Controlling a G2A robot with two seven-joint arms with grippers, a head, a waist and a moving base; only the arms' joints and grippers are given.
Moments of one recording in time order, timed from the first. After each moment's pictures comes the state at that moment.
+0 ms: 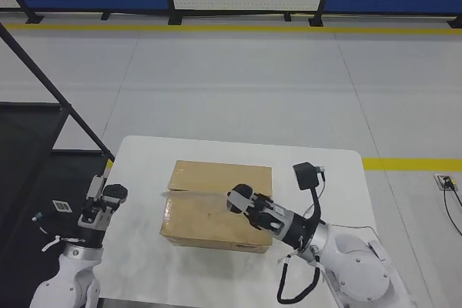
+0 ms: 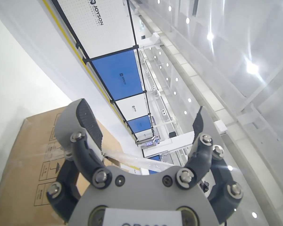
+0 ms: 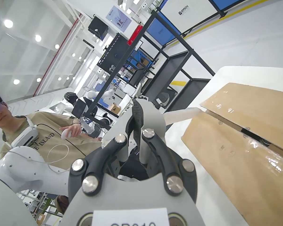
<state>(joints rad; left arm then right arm) 1.43 -1.19 -1.70 -1.77 -0.27 -0.34 -0.20 -1.12 -1.32 1.23 -2.02 -0.18 -0.16 0.63</state>
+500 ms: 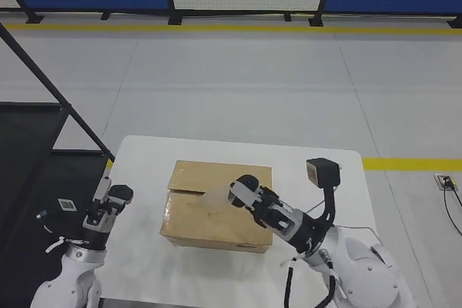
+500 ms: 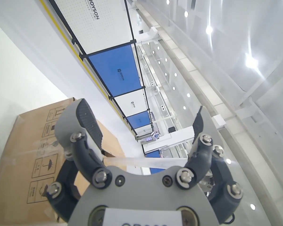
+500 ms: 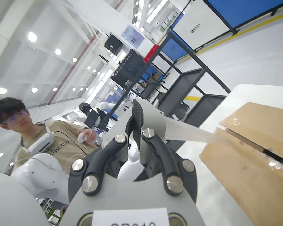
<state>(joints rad) 1.45 -1.19 -1.69 -1.80 -0.24 -0.37 -0.27 -1.12 -1.33 1.22 -2.12 -0.06 -0.13 0.50</state>
